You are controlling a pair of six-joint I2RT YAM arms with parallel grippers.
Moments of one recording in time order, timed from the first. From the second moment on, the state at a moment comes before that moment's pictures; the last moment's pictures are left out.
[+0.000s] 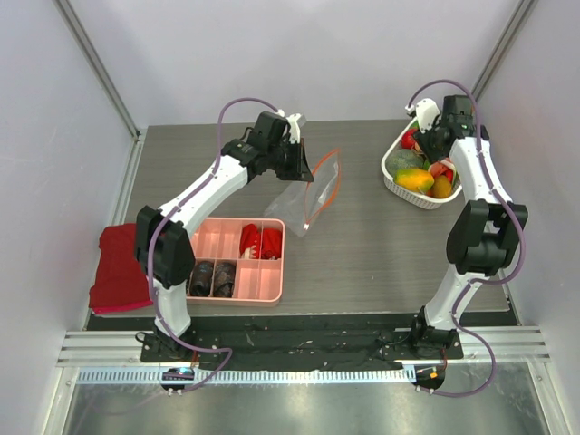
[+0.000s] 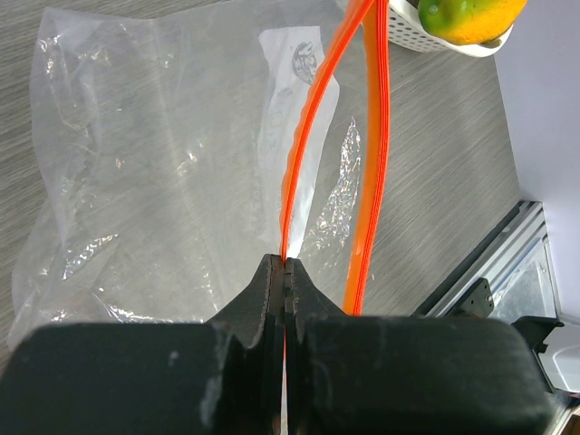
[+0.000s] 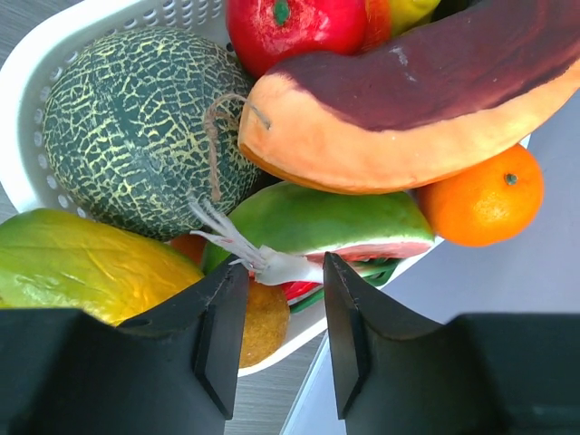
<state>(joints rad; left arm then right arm) -0.57 1.89 1.78 -0.58 0.34 -0.45 -0.12 1.85 1.71 -0.67 -0.02 -0.70</state>
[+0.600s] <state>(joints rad) -0.57 1.90 1.78 -0.58 0.34 -0.45 -0.12 1.77 1.61 -0.64 0.01 -0.77</state>
